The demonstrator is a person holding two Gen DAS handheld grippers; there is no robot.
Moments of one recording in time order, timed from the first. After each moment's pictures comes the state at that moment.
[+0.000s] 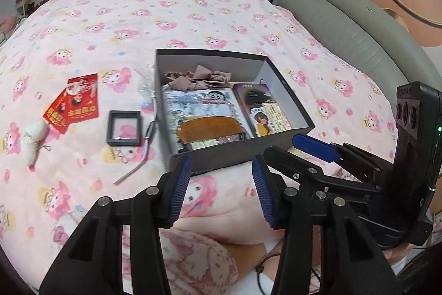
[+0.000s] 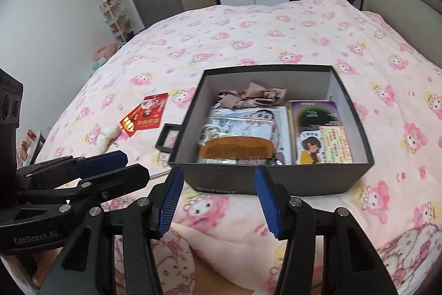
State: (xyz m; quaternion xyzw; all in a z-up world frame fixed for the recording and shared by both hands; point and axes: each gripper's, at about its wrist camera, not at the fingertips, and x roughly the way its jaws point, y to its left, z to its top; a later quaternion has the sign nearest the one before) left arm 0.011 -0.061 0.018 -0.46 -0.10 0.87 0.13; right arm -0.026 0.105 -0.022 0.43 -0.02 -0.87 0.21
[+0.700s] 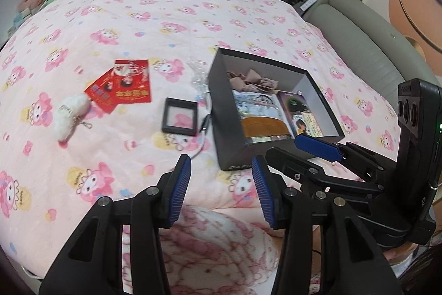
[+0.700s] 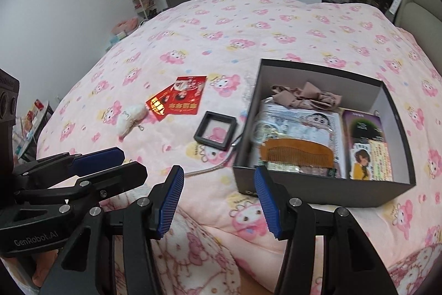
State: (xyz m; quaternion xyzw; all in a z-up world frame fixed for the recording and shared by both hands) left arm 0.036 -0.157 0.001 -0.45 -0.15 0.88 0.07; right arm -0.021 0.006 -0.030 0.45 0.03 -0.85 0.26
